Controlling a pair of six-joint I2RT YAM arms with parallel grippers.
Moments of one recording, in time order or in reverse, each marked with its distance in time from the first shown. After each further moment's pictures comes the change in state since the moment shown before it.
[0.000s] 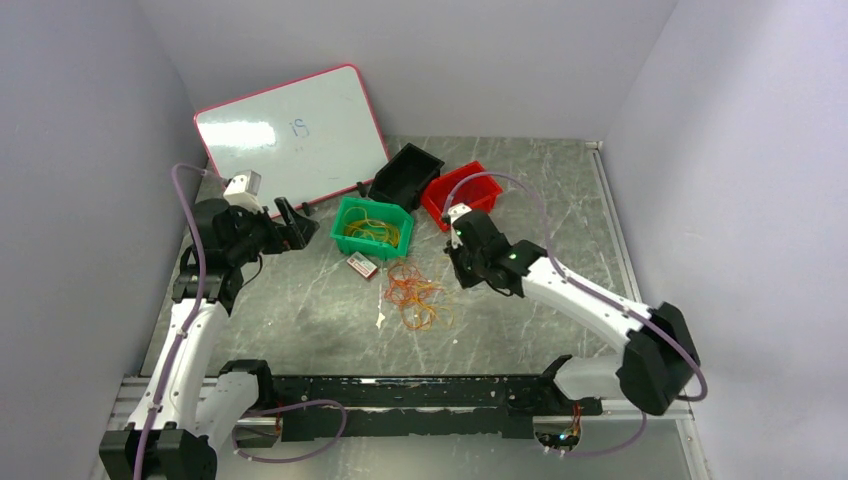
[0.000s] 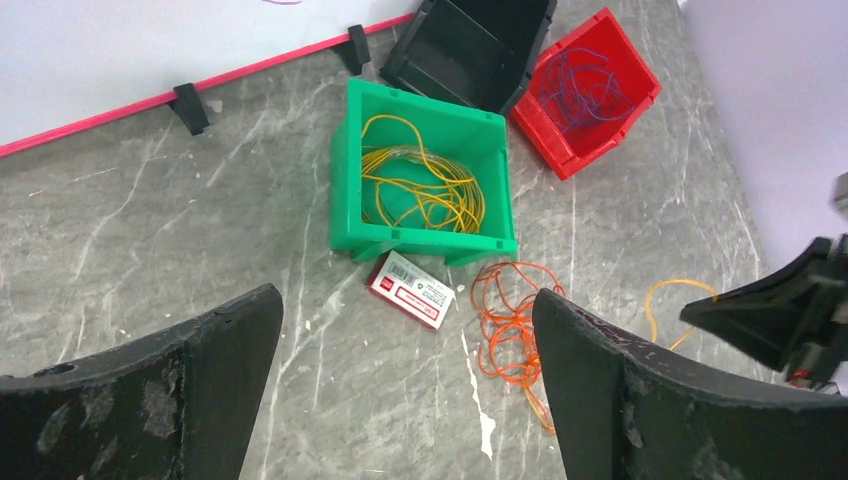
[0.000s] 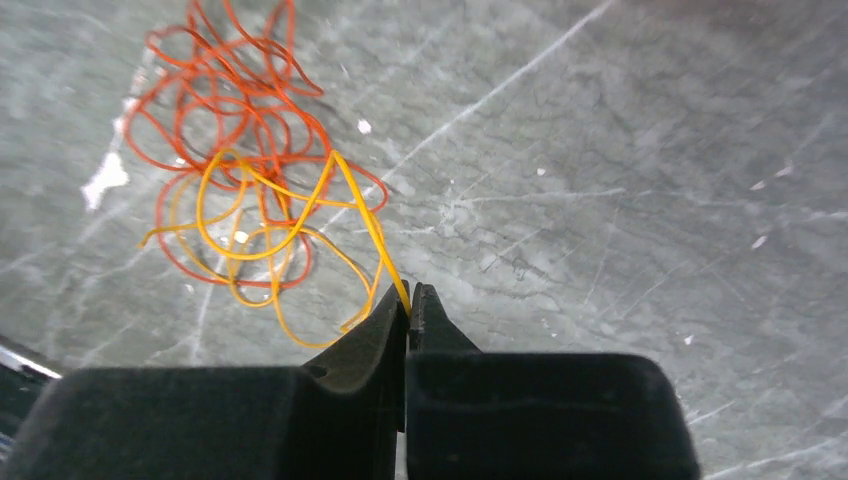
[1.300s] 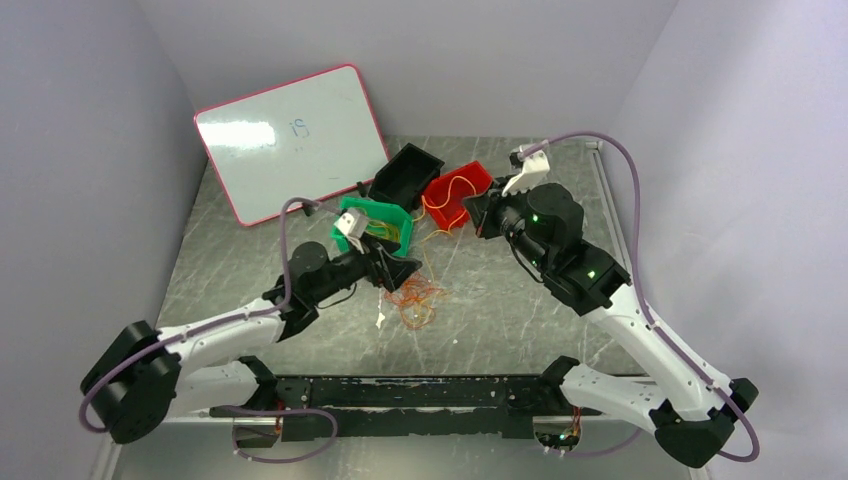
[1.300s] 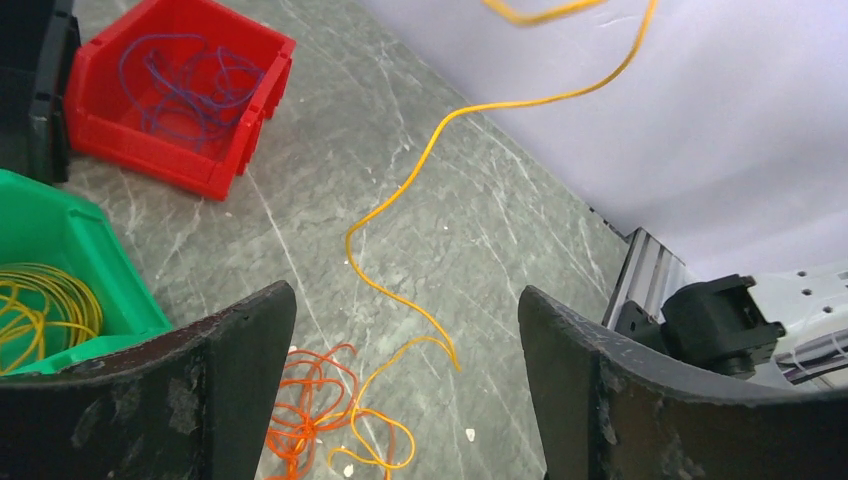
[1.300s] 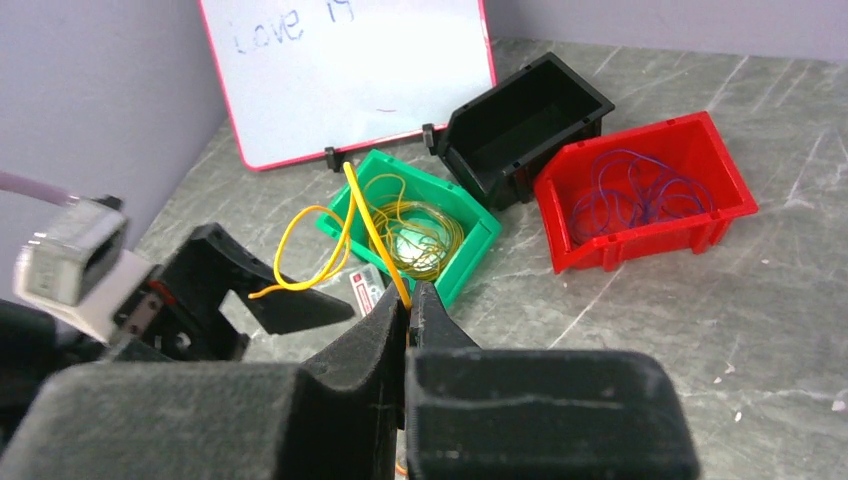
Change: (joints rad) left arm -0.758 0.230 -0.271 0.904 -0.189 -0.111; right arm 0.000 -0.355 0.238 0.147 0.106 0.174
